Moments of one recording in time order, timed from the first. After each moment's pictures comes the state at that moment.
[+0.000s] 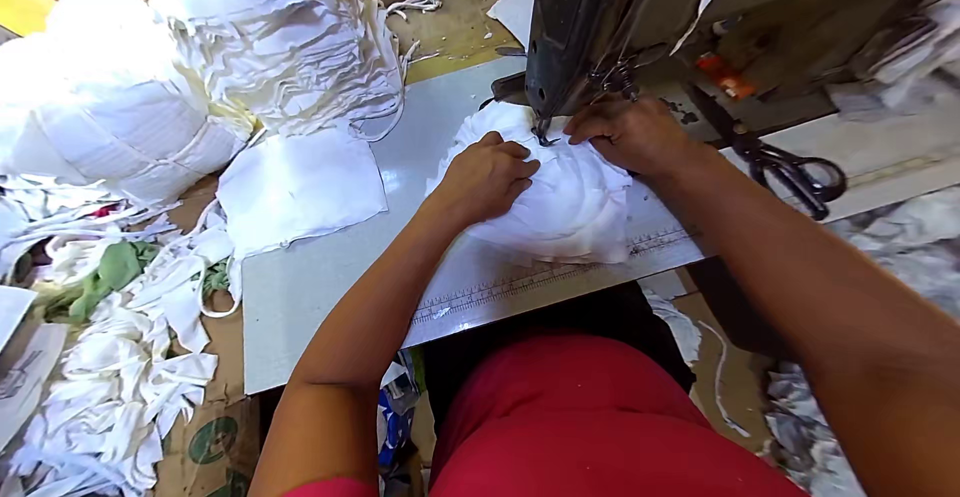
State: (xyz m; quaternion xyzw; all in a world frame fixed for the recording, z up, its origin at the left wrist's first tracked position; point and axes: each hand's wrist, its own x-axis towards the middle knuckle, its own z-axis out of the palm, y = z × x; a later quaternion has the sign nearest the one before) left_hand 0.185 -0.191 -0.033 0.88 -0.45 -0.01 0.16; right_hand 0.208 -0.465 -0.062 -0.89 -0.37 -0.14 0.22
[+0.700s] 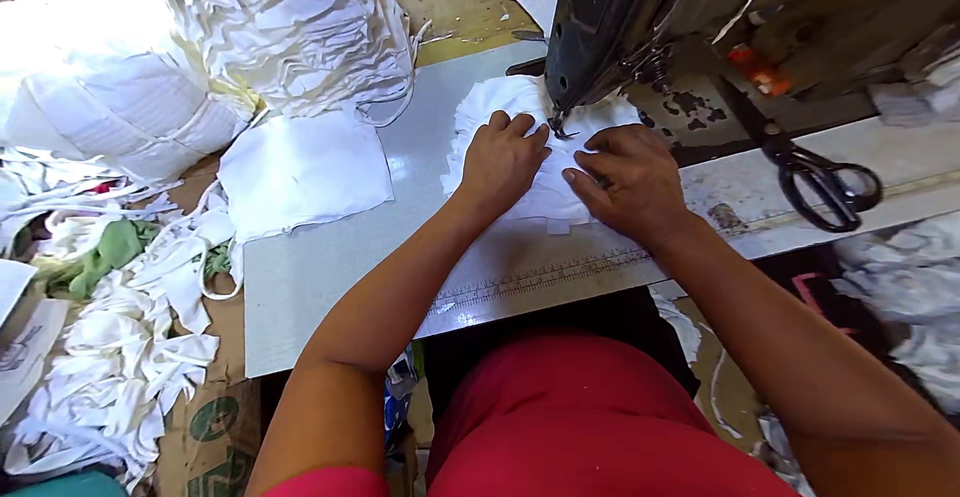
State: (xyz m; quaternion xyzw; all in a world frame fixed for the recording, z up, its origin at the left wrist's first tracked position) left_hand 0.188 -0.214 -0.057 0.93 -0.32 0.11 0.13; right_hand 0.141 -0.421 -0.077 -0.91 -0.25 -0.24 0.22
